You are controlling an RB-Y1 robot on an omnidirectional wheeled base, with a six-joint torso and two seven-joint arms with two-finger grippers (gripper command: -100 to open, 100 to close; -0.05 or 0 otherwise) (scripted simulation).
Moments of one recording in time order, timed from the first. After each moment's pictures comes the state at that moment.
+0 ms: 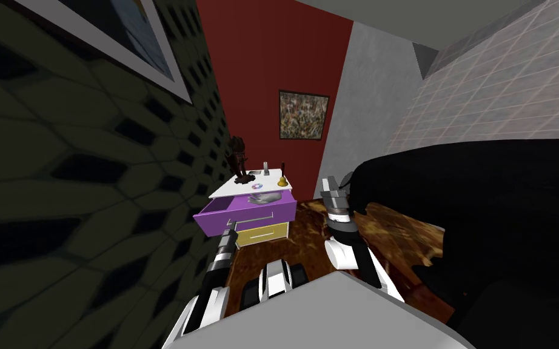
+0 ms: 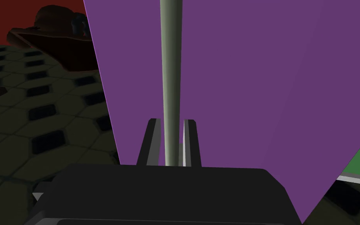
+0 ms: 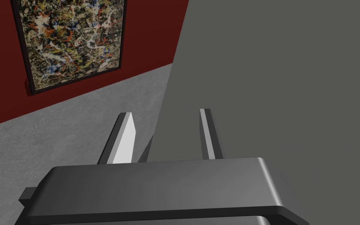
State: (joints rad) left arm 0.32 0.08 -0.07 -1.57 -0.06 -0.51 0.12; right arm 0.48 0.01 -0.03 -2.39 0.05 -0.52 0.11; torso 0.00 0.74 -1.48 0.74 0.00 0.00
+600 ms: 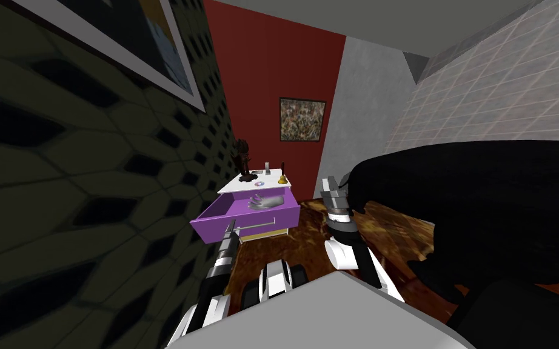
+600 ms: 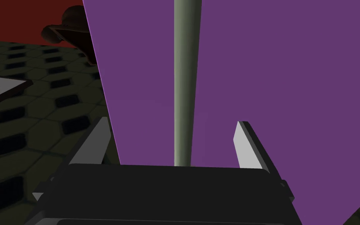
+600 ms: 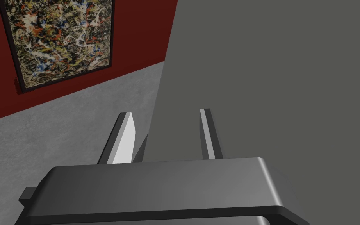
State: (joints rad) left arm 0.40 0.07 -0.12 -1.65 -0.08 -0.49 0.11; right arm 0.48 0.01 -0.03 -2.39 0.05 -0.52 0.11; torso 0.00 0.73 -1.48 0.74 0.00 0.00
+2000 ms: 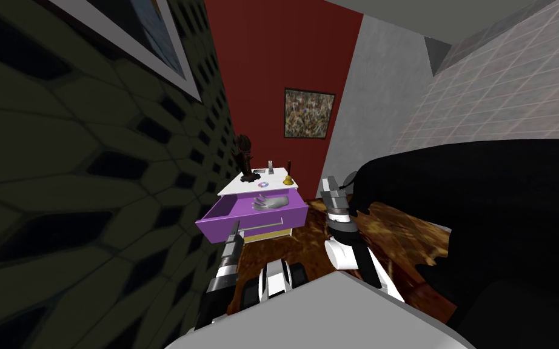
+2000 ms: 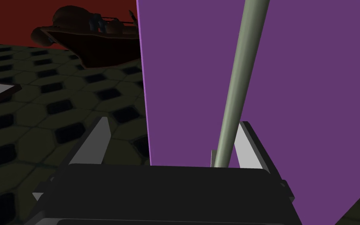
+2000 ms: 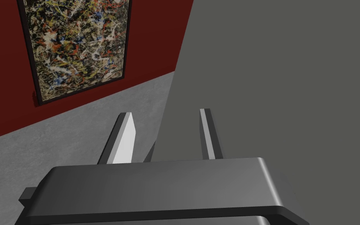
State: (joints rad) left arm 0.63 0.00 -0.26 -1.95 -0.14 -0.38 0.04; right arm 0.48 0.01 -0.03 -2.39 0.05 -0.52 0.11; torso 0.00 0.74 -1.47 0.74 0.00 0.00
